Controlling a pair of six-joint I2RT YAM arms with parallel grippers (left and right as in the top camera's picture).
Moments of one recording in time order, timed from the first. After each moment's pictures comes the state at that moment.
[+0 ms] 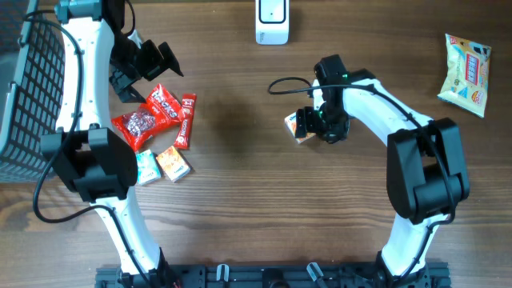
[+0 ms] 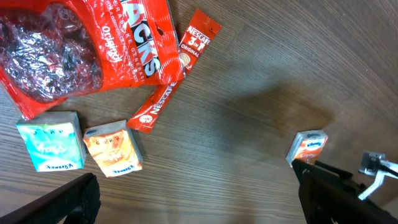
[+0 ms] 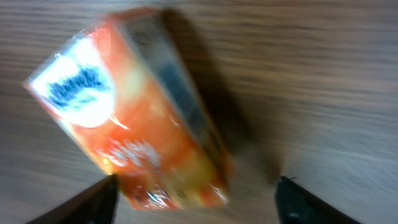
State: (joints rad) left arm 0.08 2.18 2.22 -1.65 0.30 -0.42; right arm 0.29 2.01 1.37 -0.91 -0.21 0.27
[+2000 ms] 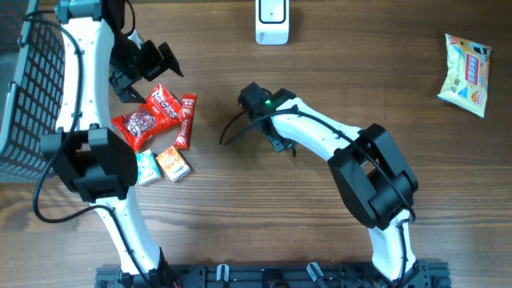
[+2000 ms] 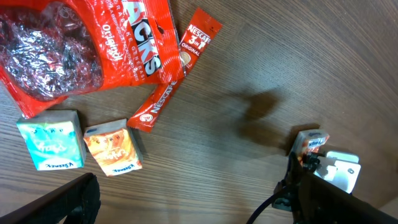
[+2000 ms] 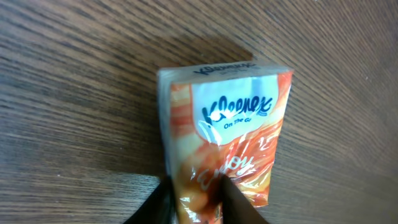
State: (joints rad) left arm 0.08 2.18 2.22 -1.65 0.30 -0.42; right arm 0.67 2.13 1.48 -0.95 0.46 0.18
